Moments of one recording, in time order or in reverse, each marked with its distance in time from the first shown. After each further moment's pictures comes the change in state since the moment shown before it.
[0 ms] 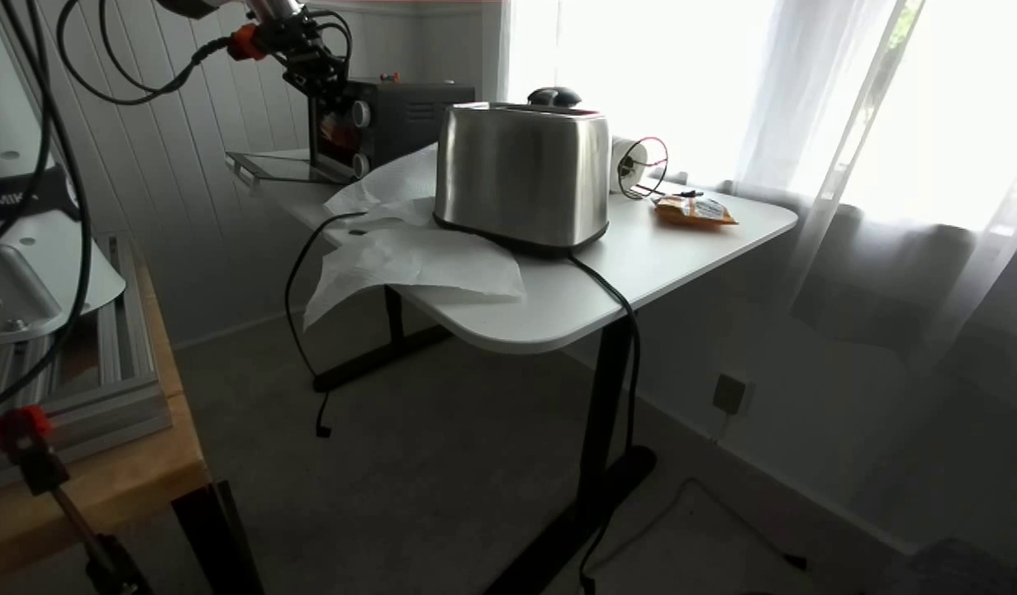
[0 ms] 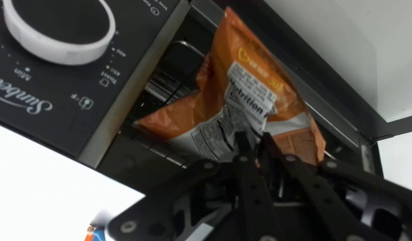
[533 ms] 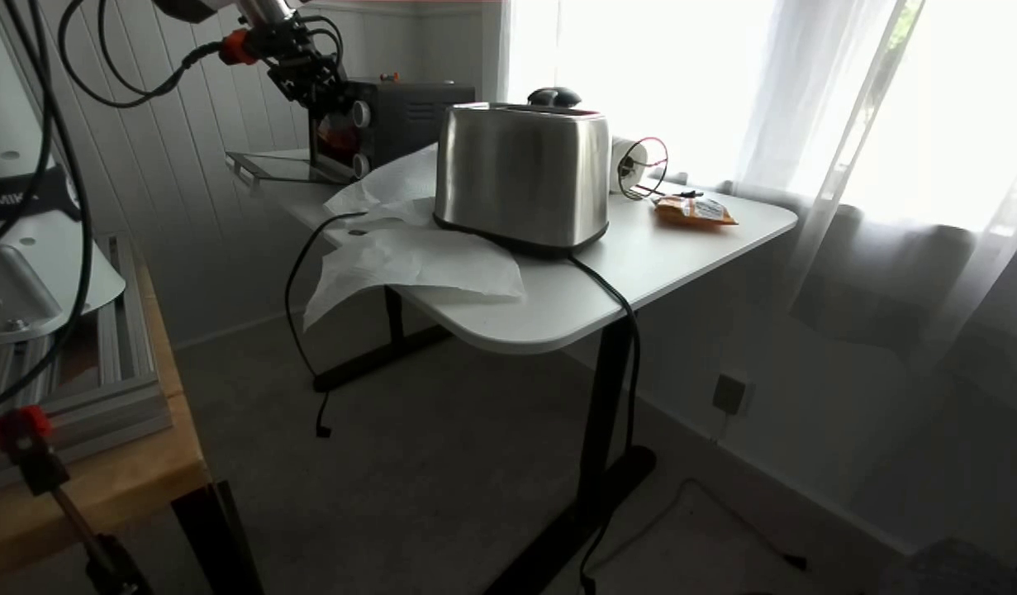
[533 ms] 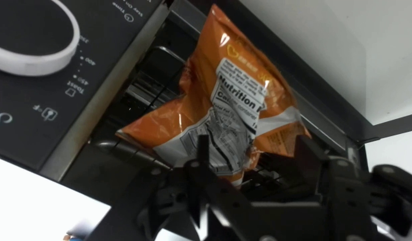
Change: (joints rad) arm 0.001 0.011 0.018 0.003 -0.108 -0.001 0.128
